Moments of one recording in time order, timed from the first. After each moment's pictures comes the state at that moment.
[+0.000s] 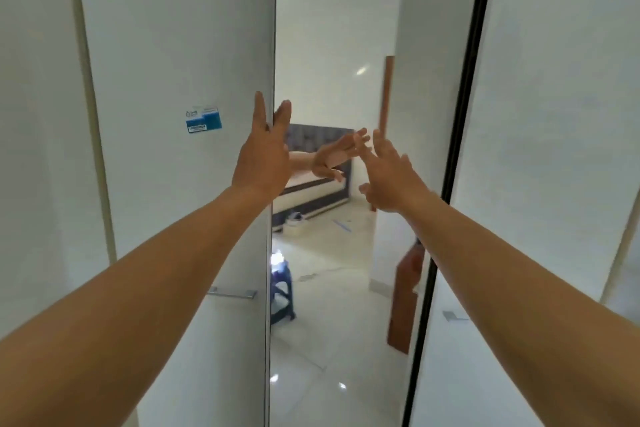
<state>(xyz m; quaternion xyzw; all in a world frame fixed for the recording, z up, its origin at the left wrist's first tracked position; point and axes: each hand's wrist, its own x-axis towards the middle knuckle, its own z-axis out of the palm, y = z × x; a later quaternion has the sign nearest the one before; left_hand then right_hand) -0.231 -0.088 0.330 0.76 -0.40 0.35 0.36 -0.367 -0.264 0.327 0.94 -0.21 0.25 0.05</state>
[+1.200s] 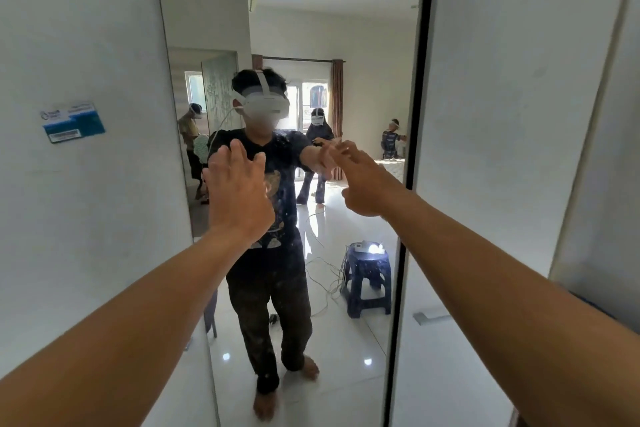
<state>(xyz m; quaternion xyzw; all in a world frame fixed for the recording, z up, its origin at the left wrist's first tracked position) -0.155 -0.223 0.262 0.81 -0.40 0.36 0.21 -0.334 -0.368 0.304 0.94 -0.25 0.24 -0.01</state>
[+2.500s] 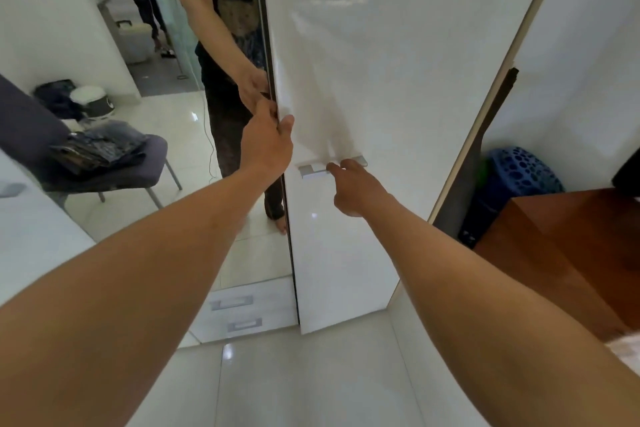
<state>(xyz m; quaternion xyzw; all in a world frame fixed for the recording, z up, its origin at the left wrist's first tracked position) -0.395 -0.433 0.064 0.79 -0.38 -0.03 0.48 -0.531 -0.526 -0.001 0.93 -0.35 0.02 -0.13</state>
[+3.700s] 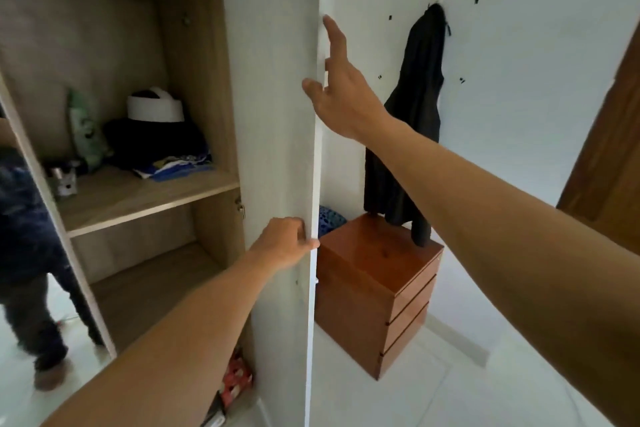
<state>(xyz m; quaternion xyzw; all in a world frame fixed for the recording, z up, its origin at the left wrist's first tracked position) -0.735 -0.417 0.125 0.62 -0.74 -0.15 0.23 -0.875 -0.420 0.326 0.80 -0.39 0.45 -0.05</state>
